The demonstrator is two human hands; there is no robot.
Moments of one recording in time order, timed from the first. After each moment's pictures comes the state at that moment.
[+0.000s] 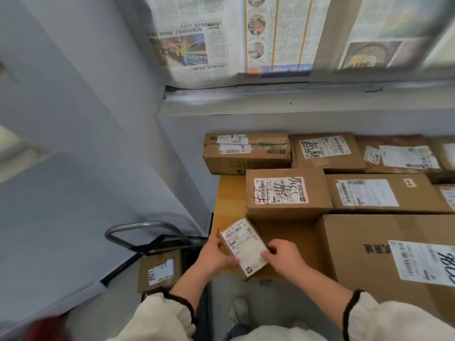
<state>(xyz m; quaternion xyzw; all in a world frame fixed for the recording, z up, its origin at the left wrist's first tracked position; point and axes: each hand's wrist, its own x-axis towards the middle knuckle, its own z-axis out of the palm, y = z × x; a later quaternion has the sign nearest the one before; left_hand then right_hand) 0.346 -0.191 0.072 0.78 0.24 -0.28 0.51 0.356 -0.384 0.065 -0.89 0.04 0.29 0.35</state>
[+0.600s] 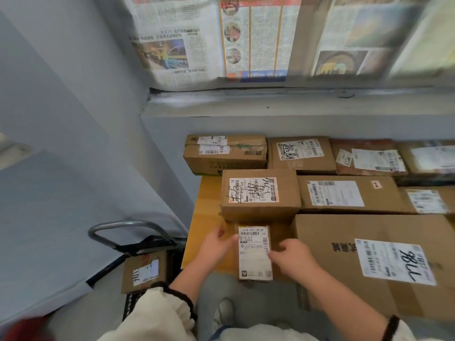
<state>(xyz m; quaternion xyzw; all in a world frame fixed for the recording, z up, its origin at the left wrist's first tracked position) 0.355 -0.265 0.072 0.82 0.22 -0.21 0.49 0.340 -0.462 0.097 -0.88 0.11 0.25 0.40</state>
